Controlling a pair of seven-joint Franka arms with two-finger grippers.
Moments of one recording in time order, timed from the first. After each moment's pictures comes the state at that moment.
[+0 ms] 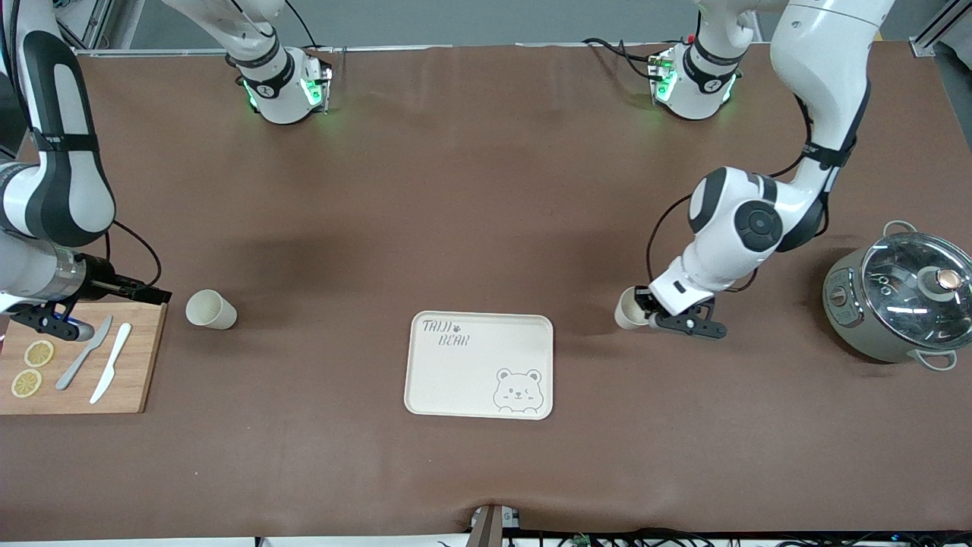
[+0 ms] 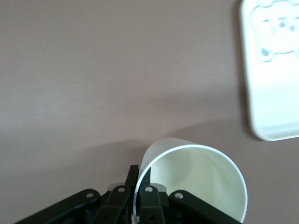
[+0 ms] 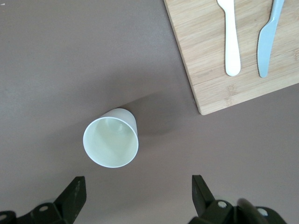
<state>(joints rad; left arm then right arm) -0.09 0.43 -0.26 -1.95 -0.01 2.49 -0.16 -0.21 0.32 0.00 -1.83 0.02 1.99 0.12</state>
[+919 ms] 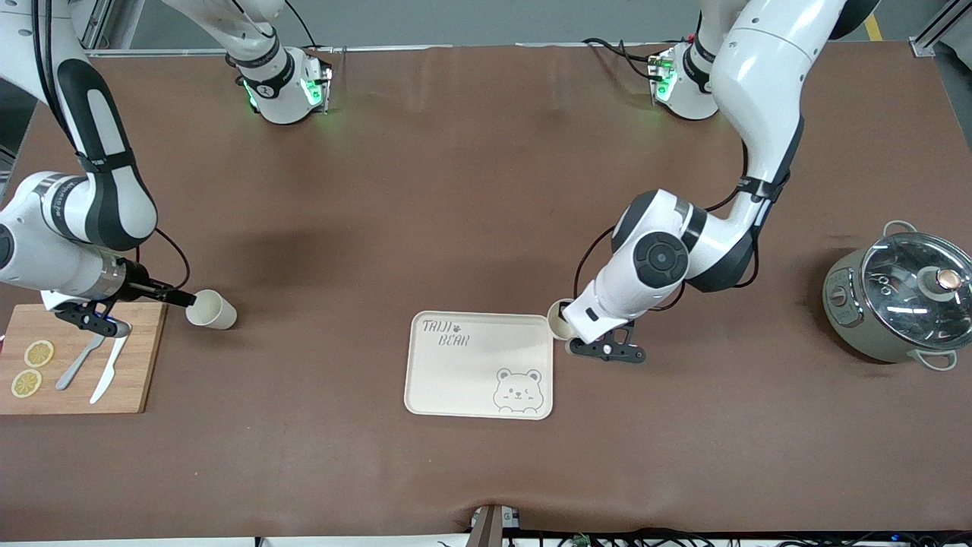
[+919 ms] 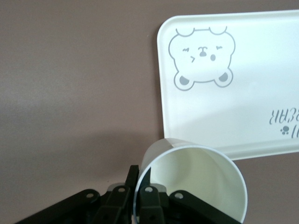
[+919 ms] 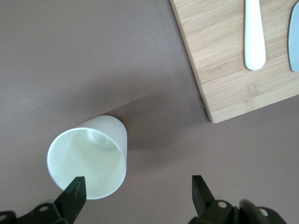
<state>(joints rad) -0.29 0.67 -0.25 -1.47 0.06 2.18 -0.39 -0.22 0.36 0.00 -1.99 0.02 2.22 0.12</state>
